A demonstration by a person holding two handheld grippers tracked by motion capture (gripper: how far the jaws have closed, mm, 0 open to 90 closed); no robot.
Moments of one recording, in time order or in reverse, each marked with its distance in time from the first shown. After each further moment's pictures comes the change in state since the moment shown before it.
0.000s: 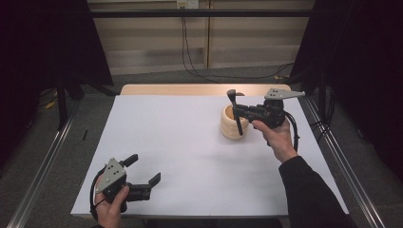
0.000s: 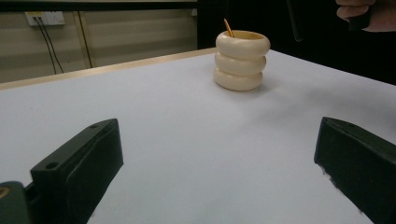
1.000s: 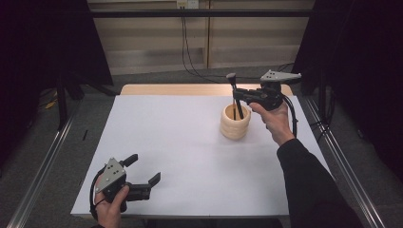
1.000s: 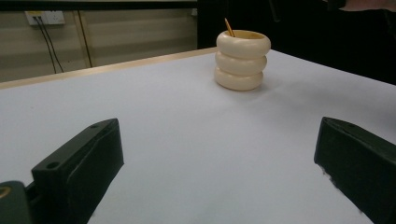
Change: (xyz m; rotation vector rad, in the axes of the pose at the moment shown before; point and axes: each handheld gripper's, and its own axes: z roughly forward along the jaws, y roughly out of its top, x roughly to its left) left arm 0.001 0.000 0.000 -0.001 0.000 -0.007; right arm -0.026 0.032 0.019 0.027 -0.096 -0.023
